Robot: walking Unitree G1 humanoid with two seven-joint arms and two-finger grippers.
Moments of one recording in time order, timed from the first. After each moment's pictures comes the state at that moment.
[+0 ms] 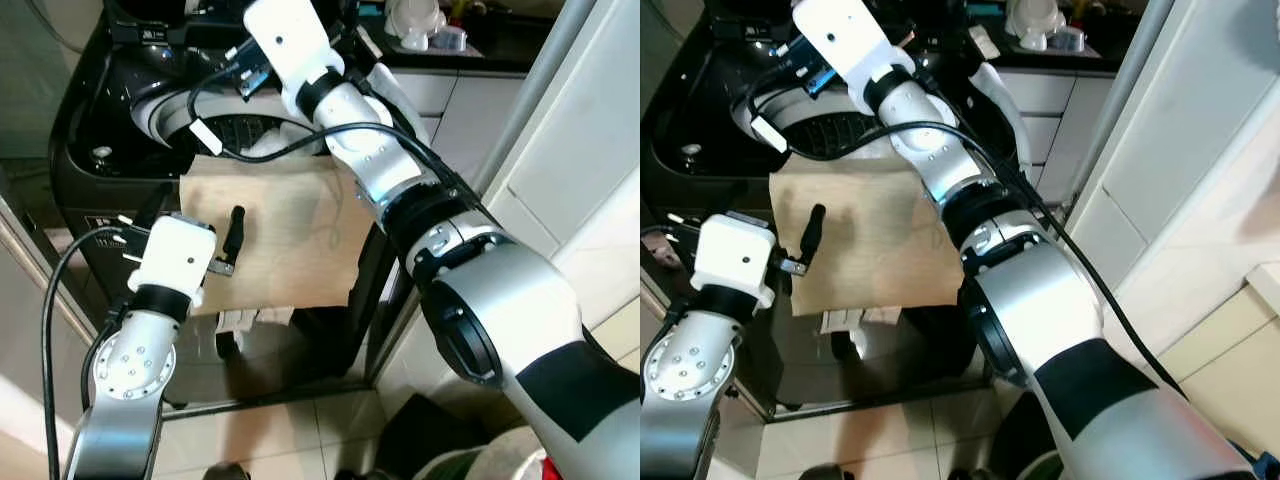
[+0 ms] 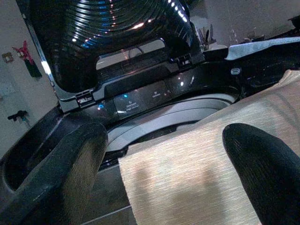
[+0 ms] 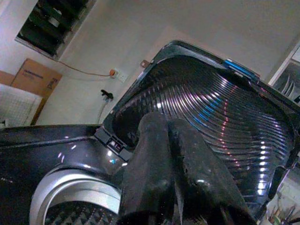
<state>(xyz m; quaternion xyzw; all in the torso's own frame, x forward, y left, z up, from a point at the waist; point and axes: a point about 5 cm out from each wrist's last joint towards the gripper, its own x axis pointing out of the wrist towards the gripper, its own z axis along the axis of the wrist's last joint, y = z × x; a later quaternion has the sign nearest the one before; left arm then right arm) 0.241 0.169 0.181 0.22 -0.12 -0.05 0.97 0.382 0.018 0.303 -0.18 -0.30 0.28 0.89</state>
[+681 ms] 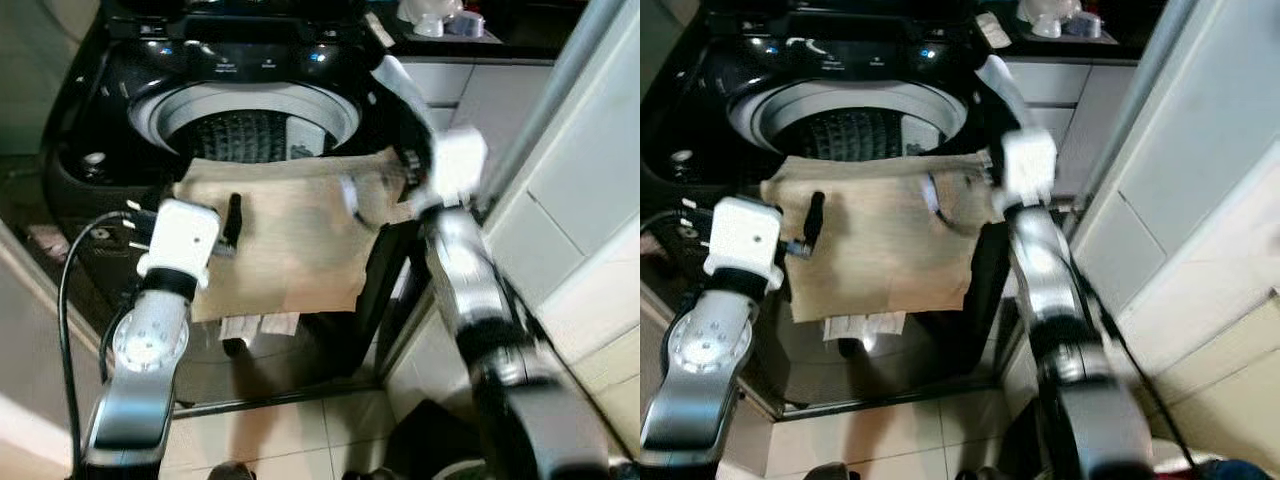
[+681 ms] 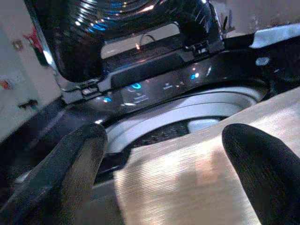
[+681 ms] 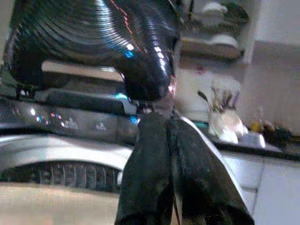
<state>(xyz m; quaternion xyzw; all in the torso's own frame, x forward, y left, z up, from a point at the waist) 0.267 0.170 0.177 0.19 -0.12 -0.01 0.97 0.354 -0.118 0.170 -0.02 -0.23 0.11 0.97</state>
